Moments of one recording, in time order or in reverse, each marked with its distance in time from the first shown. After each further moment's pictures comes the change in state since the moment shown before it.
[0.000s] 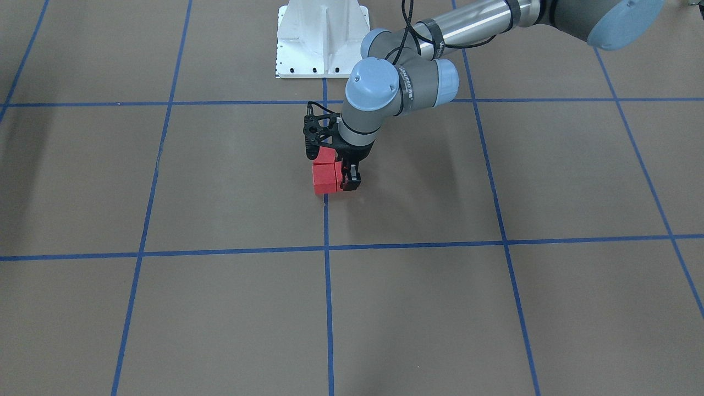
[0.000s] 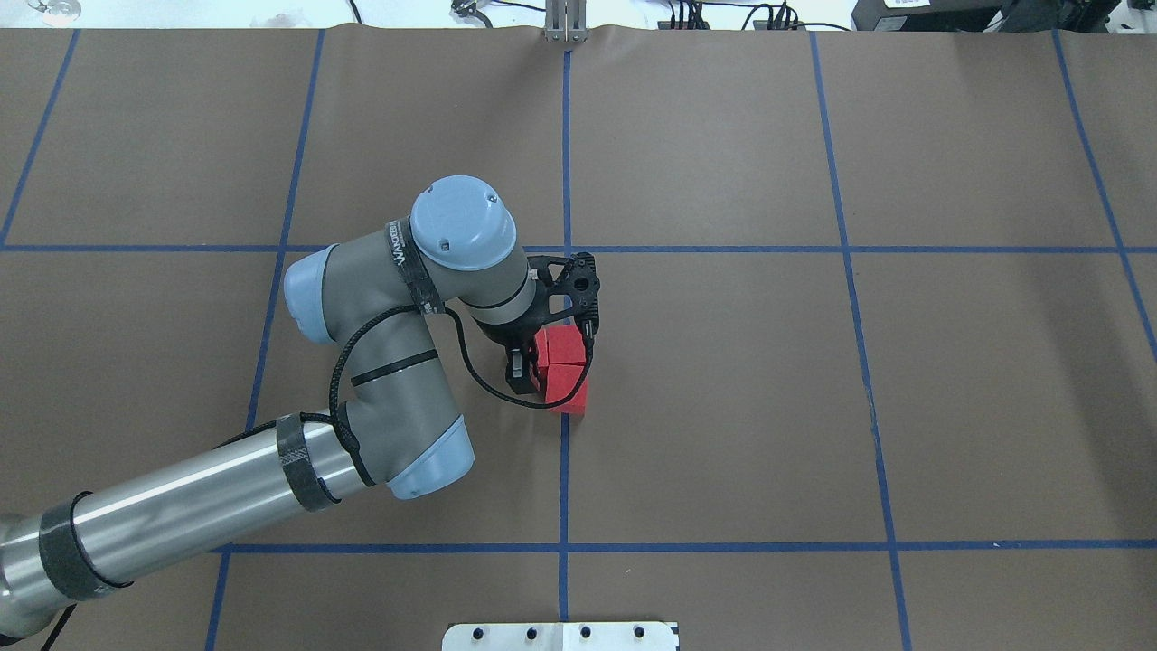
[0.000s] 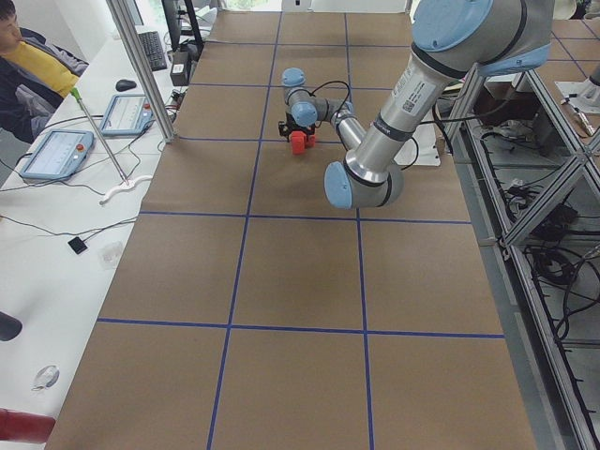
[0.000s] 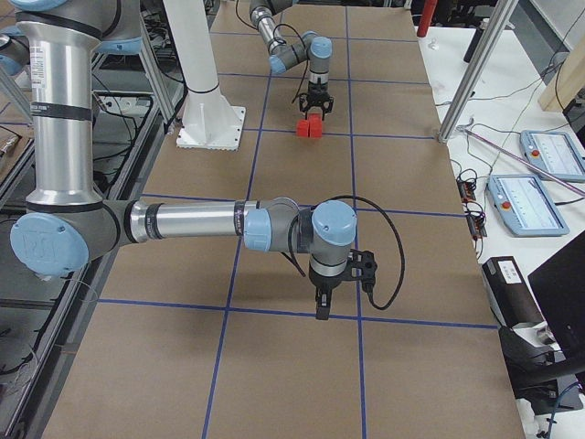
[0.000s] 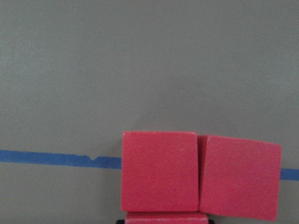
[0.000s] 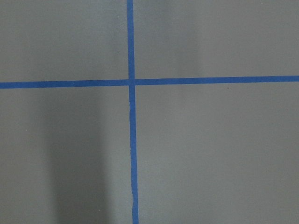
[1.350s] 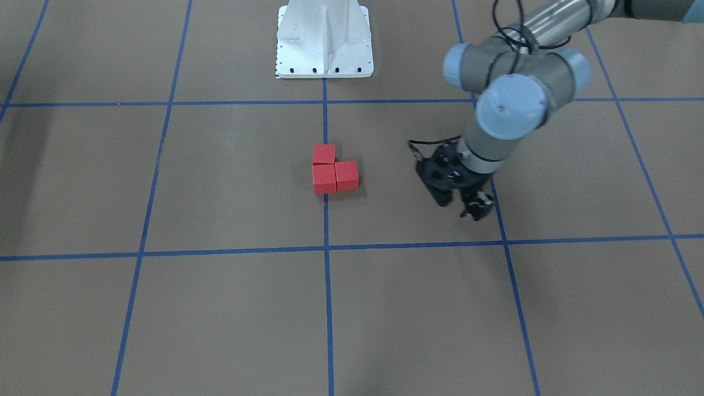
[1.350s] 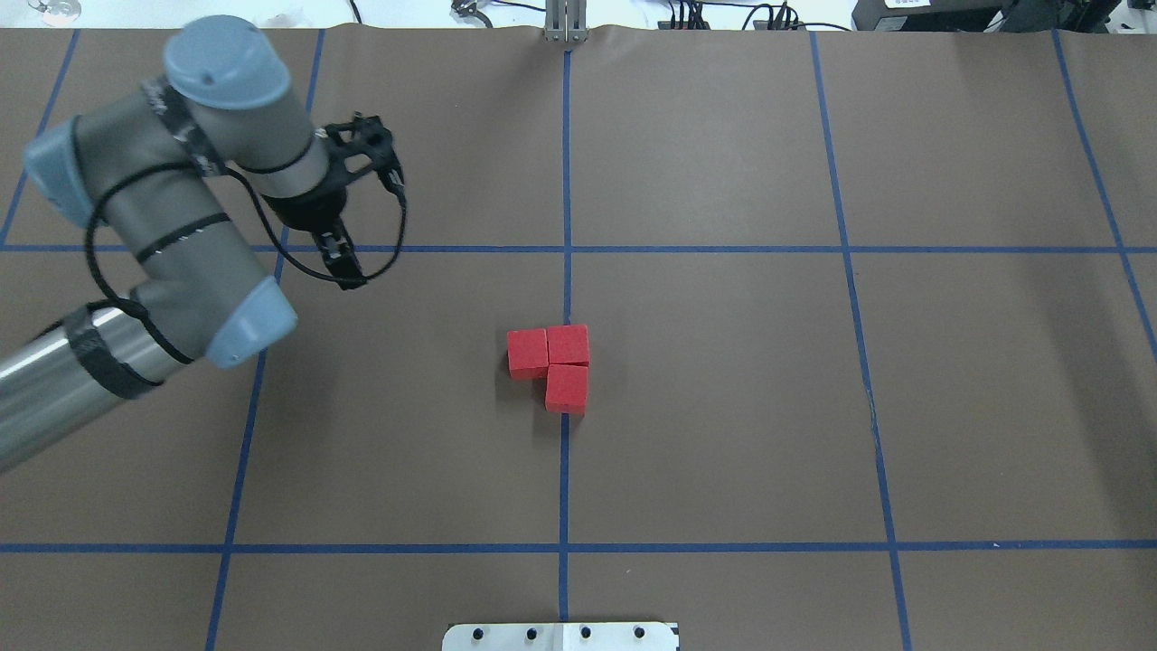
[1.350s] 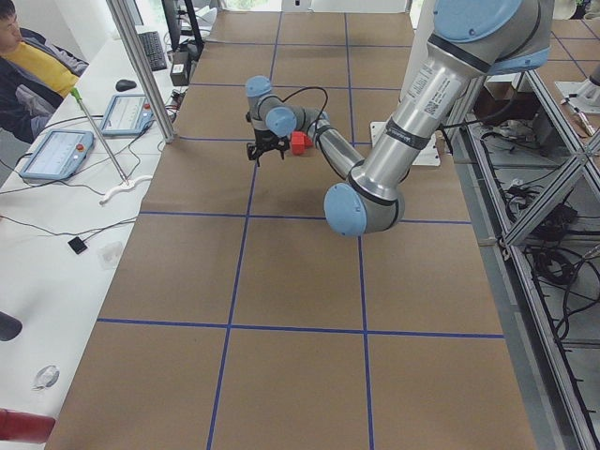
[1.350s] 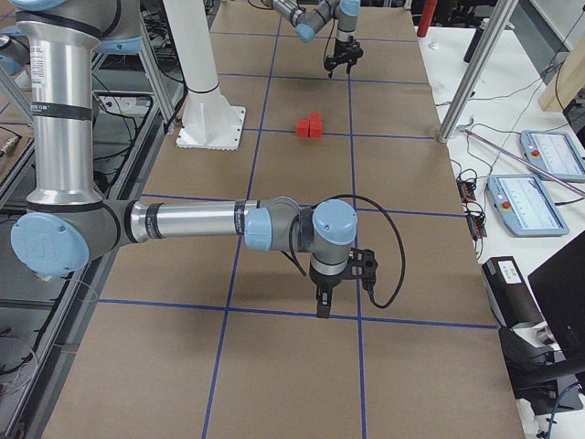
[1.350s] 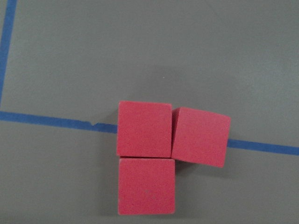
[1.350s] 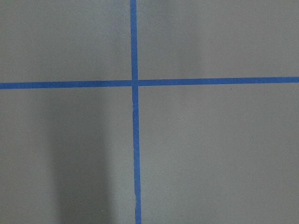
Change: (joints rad) left arm -0.357 0.264 -0.170 0.214 -0.161 -0.151; right arm -0.001 0.002 0.000 0.000 0.013 -0.003
